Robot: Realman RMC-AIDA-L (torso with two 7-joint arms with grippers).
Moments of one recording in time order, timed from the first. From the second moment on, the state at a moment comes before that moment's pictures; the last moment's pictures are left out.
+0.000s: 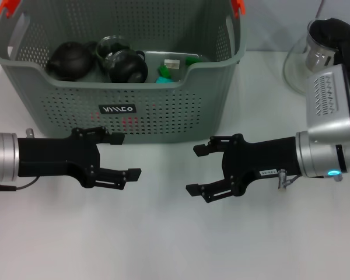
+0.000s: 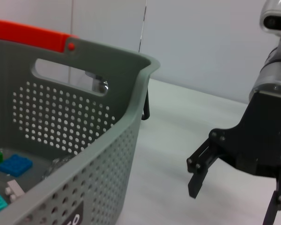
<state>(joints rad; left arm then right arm) -0.47 -2.11 0.66 0.85 2.15 1.63 -1.38 0.74 2.10 -0.99 -0.48 -1.99 -1.36 1.23</state>
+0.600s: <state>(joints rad) -0.47 -2.12 0.67 0.85 2.17 1.63 -1.38 0.74 2.10 -0.99 -0.48 -1.98 -1.38 1.23</state>
